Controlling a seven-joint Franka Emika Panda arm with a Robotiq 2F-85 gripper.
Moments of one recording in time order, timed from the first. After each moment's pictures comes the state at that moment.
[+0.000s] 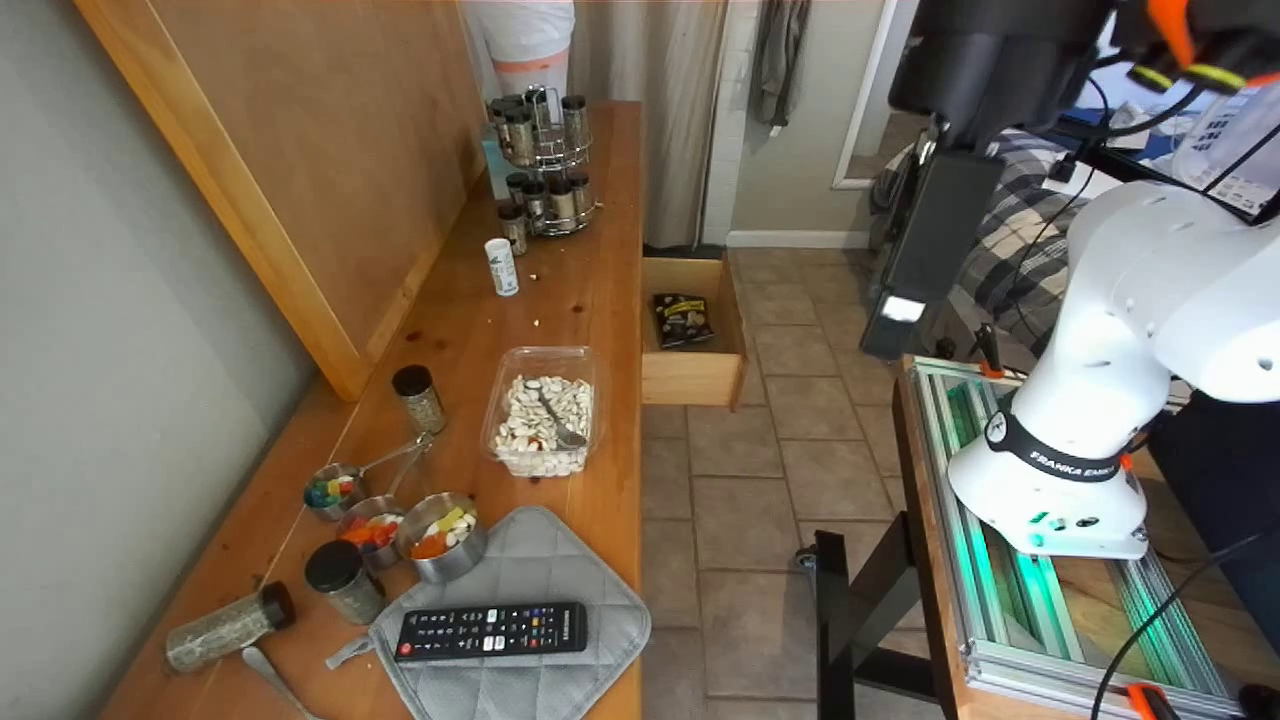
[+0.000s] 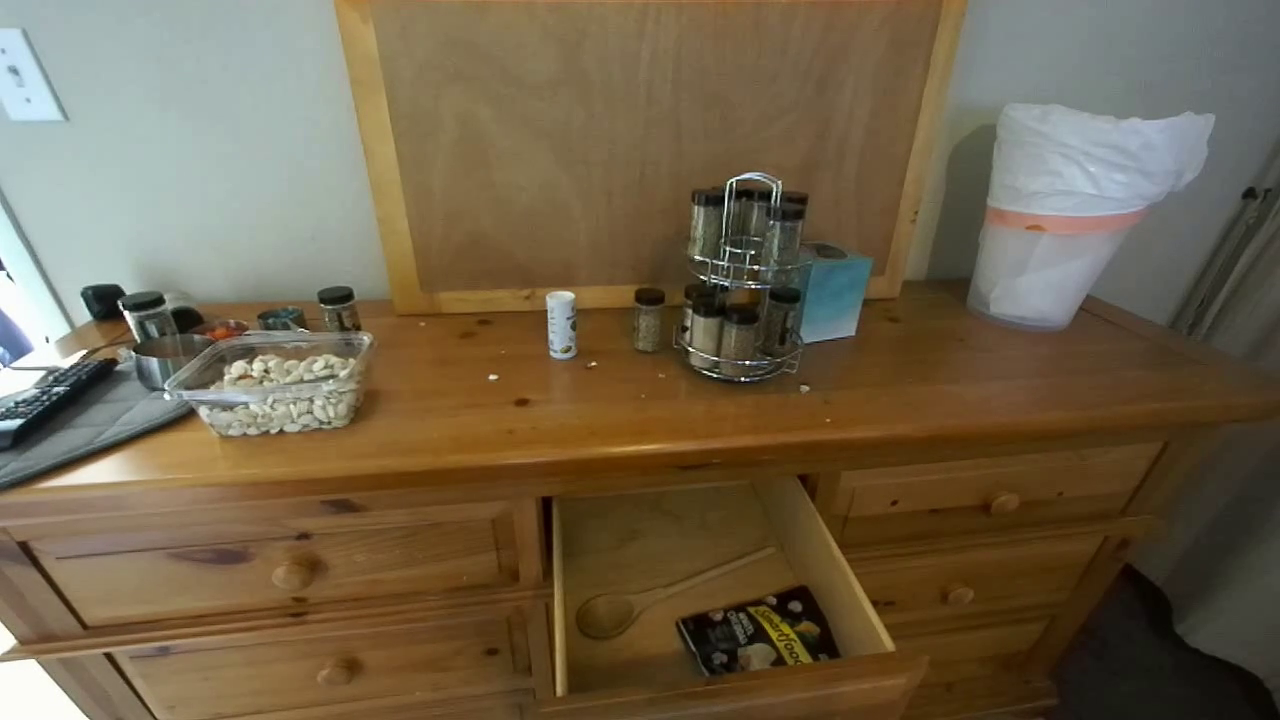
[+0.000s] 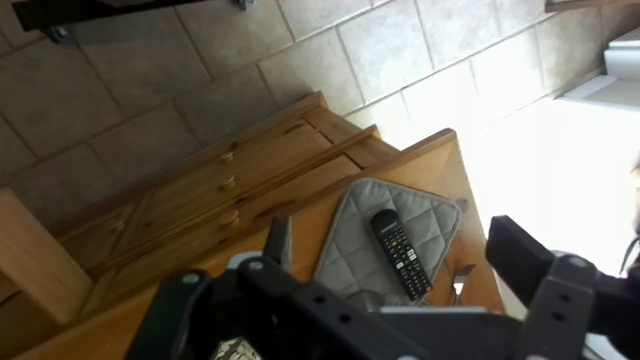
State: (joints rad) arm 0.14 -0.74 0.29 -2.43 0.38 1.84 0.50
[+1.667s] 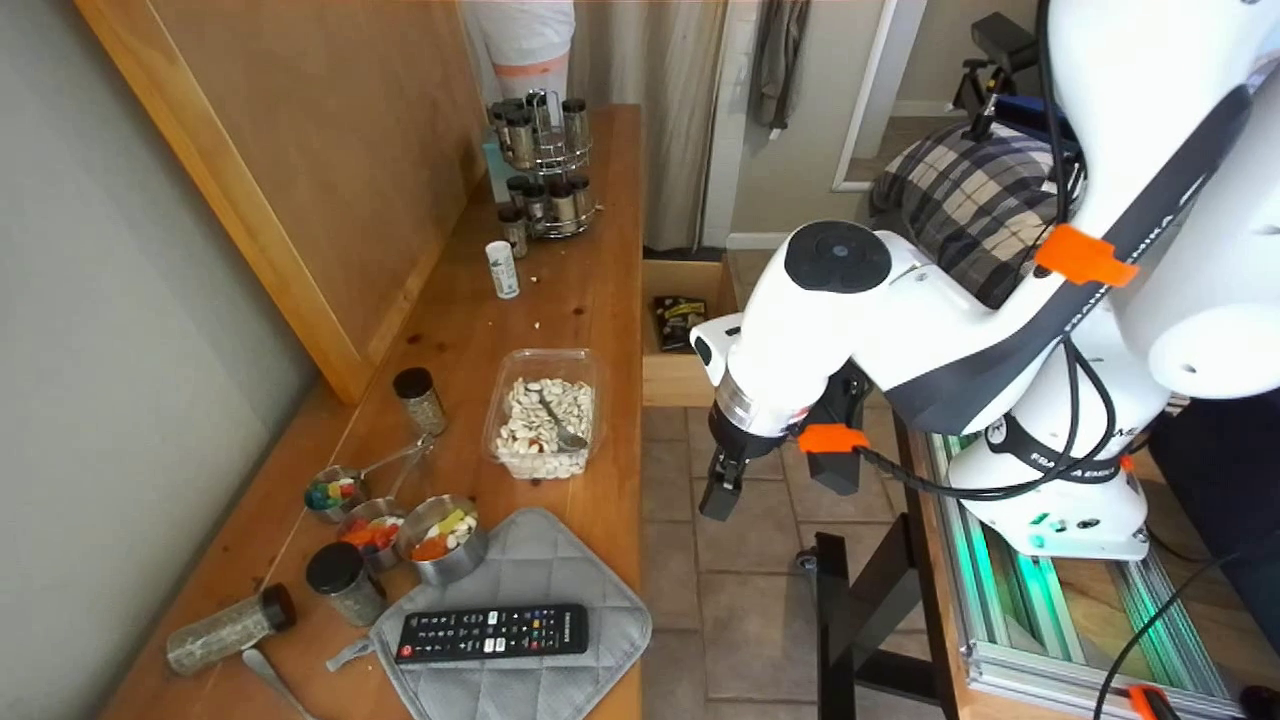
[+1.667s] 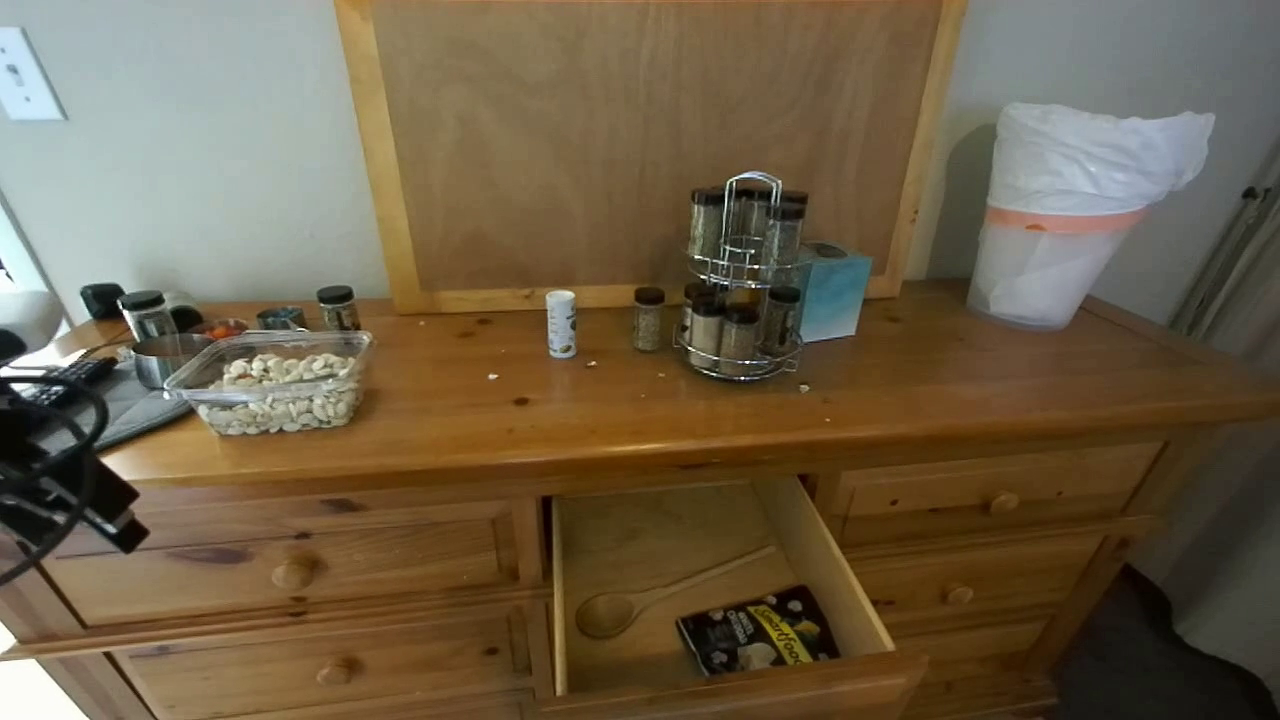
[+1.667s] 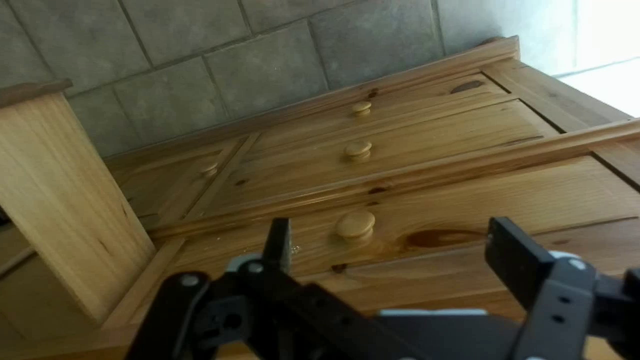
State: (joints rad) arm -0.16 -0.07 0.51 -2.77 -0.44 2.79 0.83
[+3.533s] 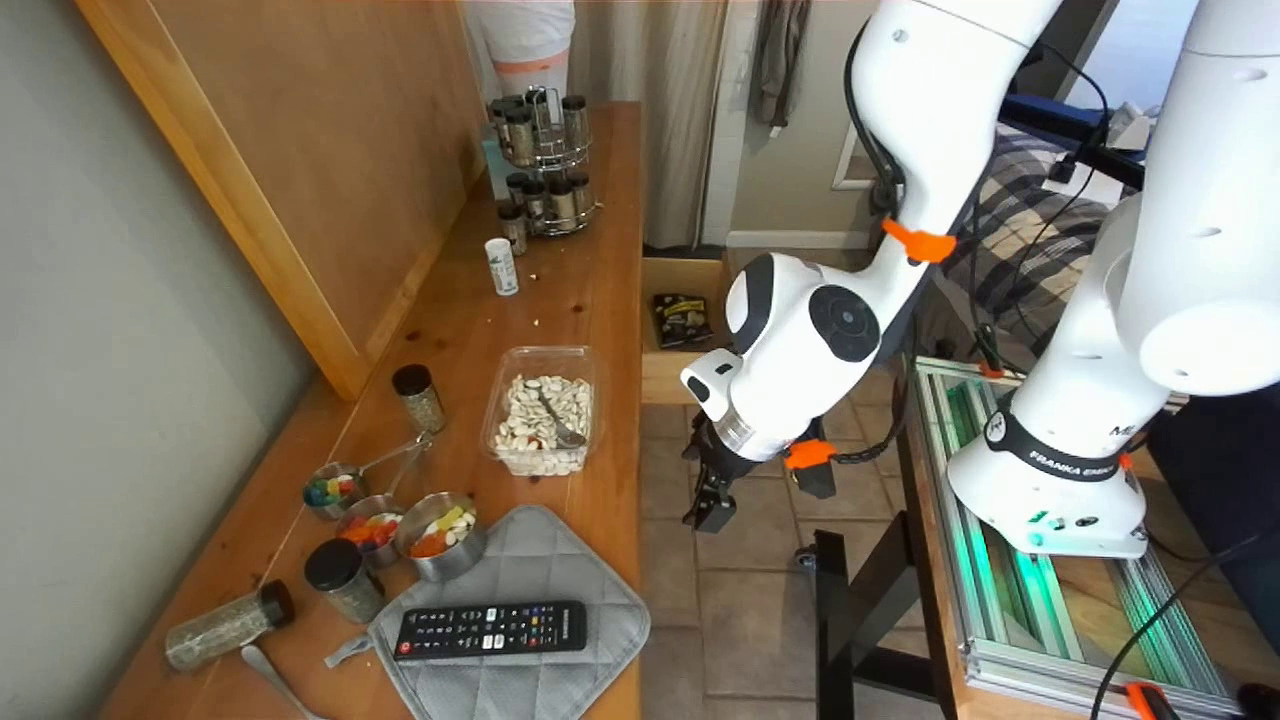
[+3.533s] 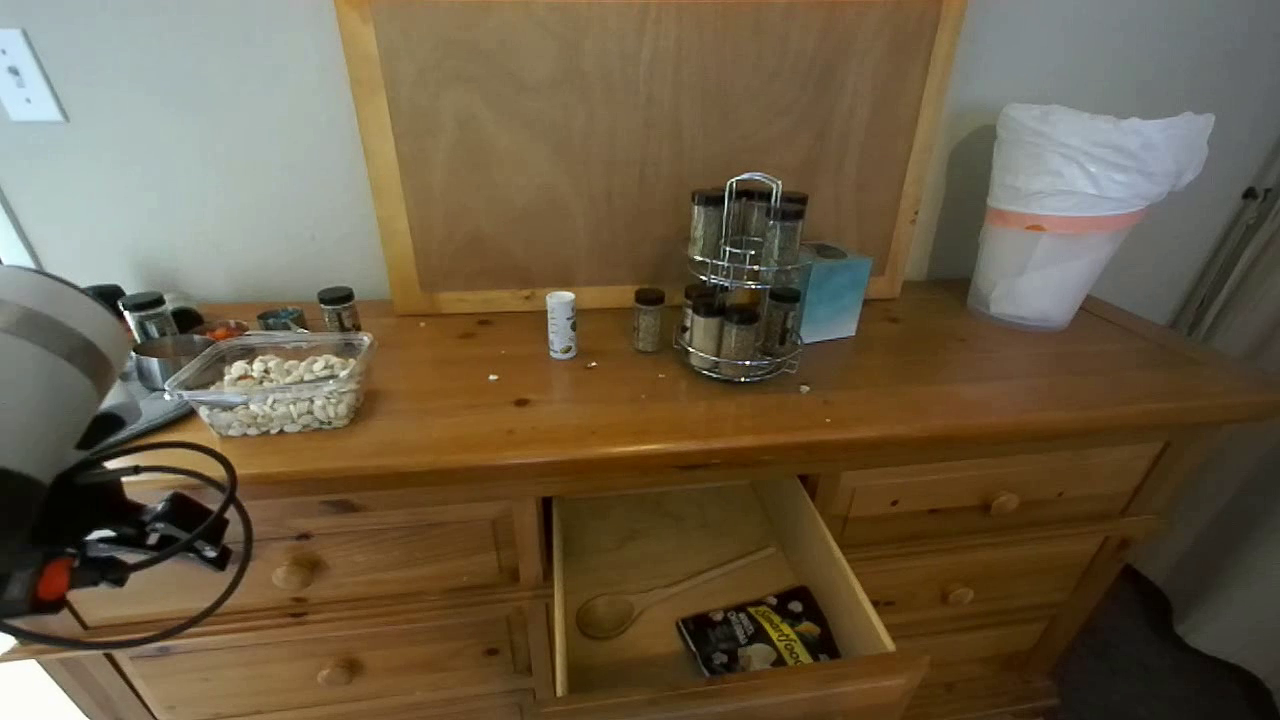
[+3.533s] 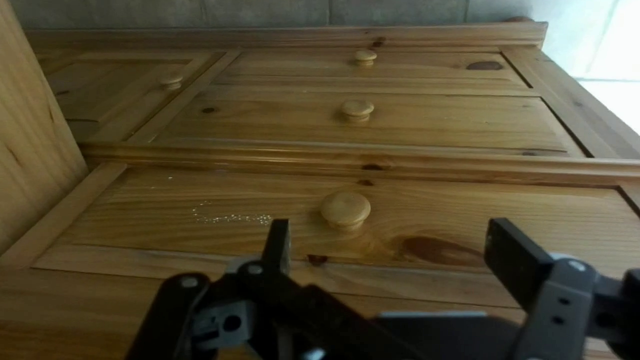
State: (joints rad) arm -0.20 0.27 0.33 -2.59 -1.77 2.95 1.63
